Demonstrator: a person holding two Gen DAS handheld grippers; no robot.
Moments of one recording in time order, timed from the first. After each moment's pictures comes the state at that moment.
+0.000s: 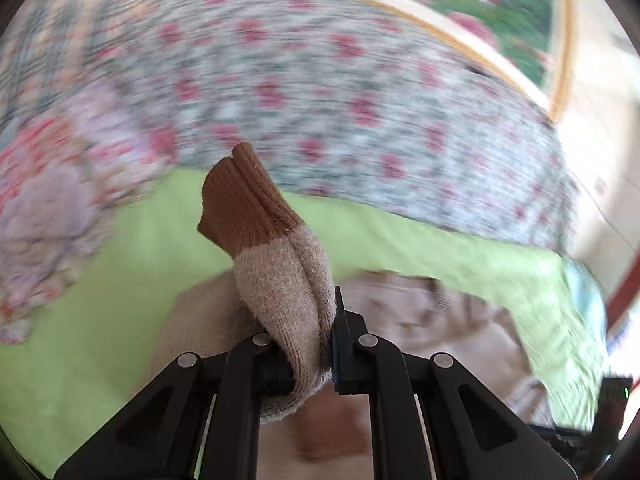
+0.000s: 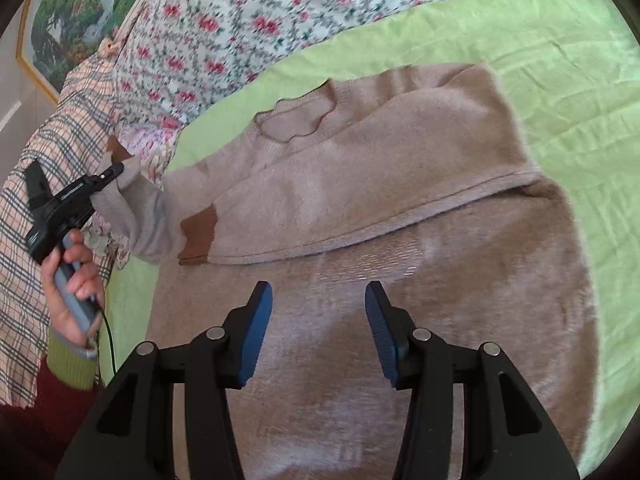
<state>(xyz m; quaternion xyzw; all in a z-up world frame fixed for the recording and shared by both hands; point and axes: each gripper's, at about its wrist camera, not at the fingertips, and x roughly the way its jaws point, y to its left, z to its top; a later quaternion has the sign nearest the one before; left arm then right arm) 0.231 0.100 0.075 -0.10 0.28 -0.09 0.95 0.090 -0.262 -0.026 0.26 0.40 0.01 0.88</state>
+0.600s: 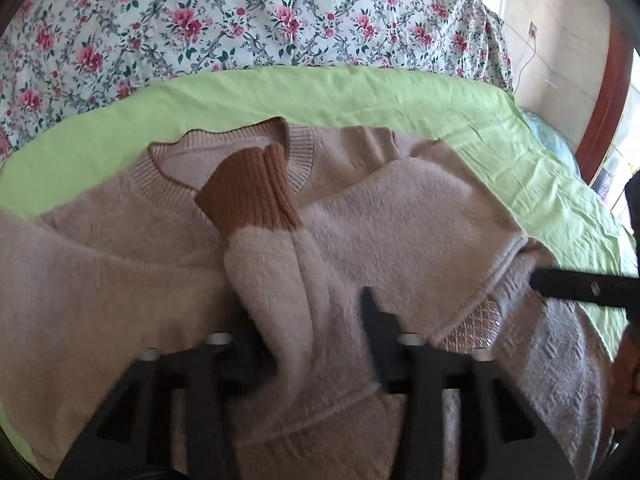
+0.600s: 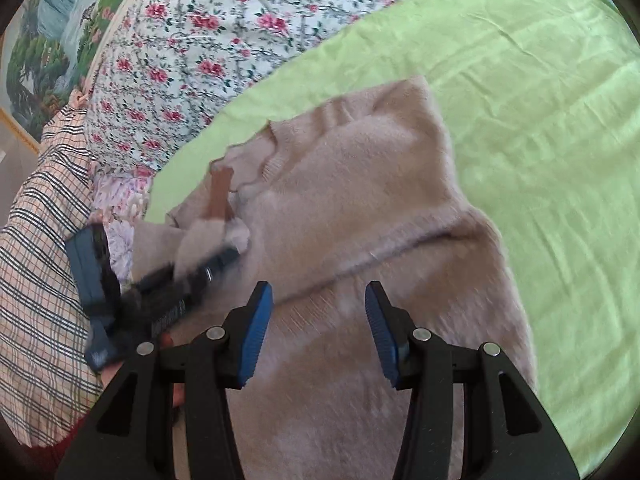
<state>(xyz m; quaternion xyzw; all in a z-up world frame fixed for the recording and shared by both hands) 0.242 -0.090 -0.043 0.05 0.41 -0.21 0.89 0.117 -0.313 -0.030 0.31 0.38 -0.01 0.87</state>
